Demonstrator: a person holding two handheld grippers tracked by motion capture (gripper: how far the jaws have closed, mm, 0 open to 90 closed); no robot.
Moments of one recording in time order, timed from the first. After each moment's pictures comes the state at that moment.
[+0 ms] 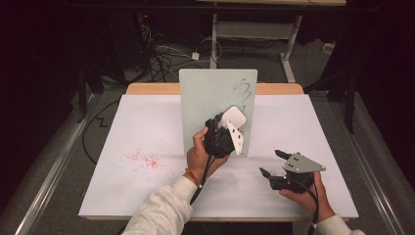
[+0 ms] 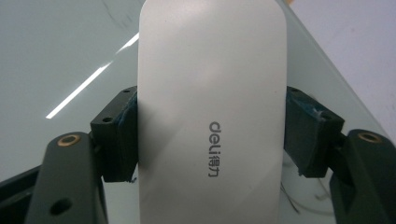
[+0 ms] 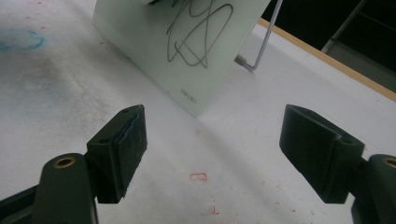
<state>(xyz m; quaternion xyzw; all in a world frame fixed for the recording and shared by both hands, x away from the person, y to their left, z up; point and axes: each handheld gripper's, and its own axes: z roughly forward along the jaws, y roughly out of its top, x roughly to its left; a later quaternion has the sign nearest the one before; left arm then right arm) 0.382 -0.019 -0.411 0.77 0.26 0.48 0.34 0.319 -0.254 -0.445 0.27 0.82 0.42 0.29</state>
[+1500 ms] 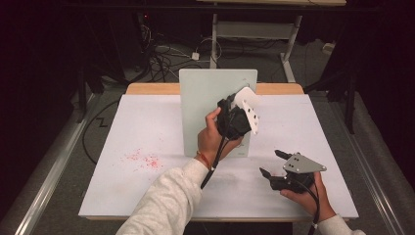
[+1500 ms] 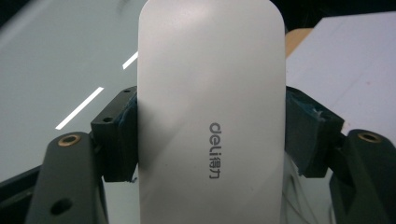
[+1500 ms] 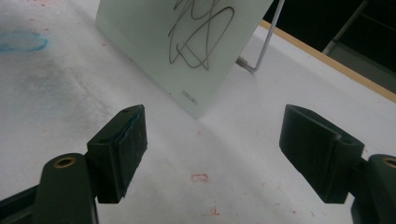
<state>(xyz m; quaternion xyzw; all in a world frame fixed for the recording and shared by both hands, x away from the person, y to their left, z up) 0.406 -0.047 -0.354 0.76 0.25 0.50 0.34 0.318 -0.254 -0.443 0.27 0.82 0.42 0.29</state>
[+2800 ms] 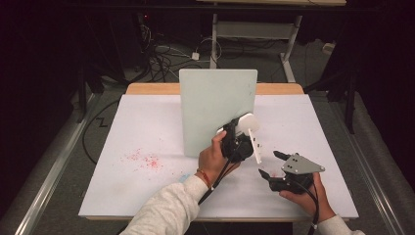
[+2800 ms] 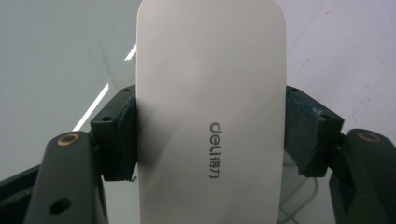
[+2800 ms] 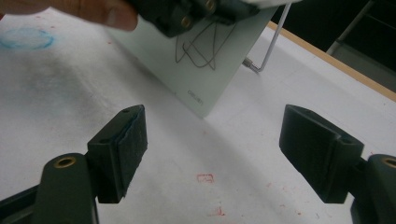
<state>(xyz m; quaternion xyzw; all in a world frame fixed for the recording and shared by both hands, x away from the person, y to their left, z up) 0.374 -0.063 -0.439 0.79 0.20 0.51 0.28 0.316 -0.251 -0.443 0.26 0.82 0.41 0.29</state>
